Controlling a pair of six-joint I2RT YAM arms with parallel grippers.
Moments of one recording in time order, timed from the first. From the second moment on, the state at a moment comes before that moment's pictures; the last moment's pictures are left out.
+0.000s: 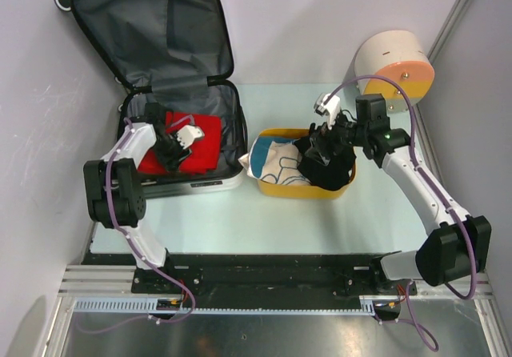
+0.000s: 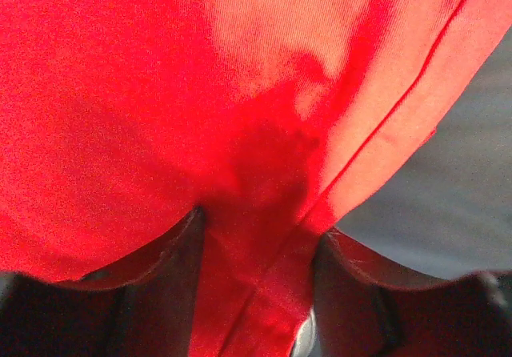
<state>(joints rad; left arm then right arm) 0.05 1.77 1.31 -0.85 0.17 1.01 0.28 1.35 1.23 -0.50 -0.61 -0.48</state>
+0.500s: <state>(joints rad) 0.05 1.83 1.52 -0.84 0.38 0.71 0.28 1.38 1.24 -0.42 -0.63 -0.41</state>
